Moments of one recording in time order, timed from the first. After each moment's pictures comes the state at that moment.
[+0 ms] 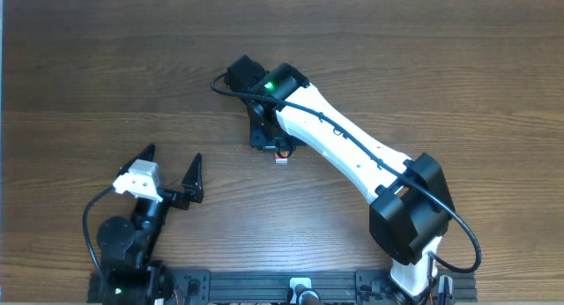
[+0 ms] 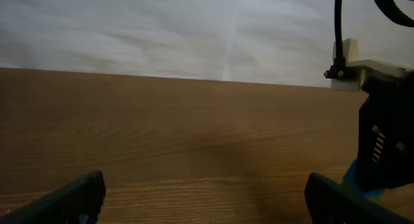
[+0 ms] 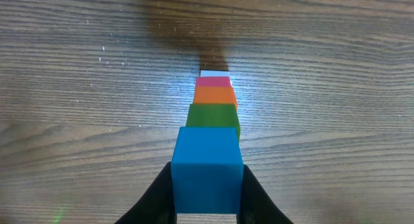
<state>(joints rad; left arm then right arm) -0.02 0.01 0.02 -0.08 0.24 -0.16 0.75 1.96 1.72 -1.28 0.01 0.73</state>
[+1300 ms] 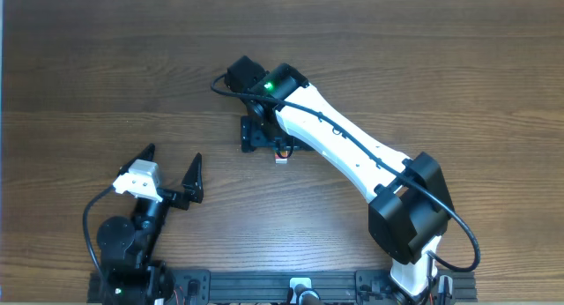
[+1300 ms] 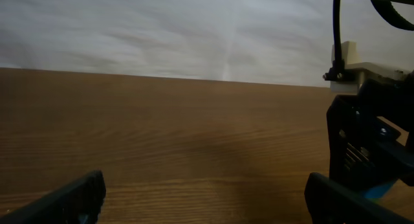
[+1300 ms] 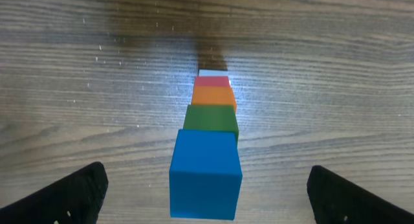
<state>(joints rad) -0.02 0.01 0.02 -0.08 0.24 -0.16 0.75 1.97 1.71 -1.28 0.01 0.73</state>
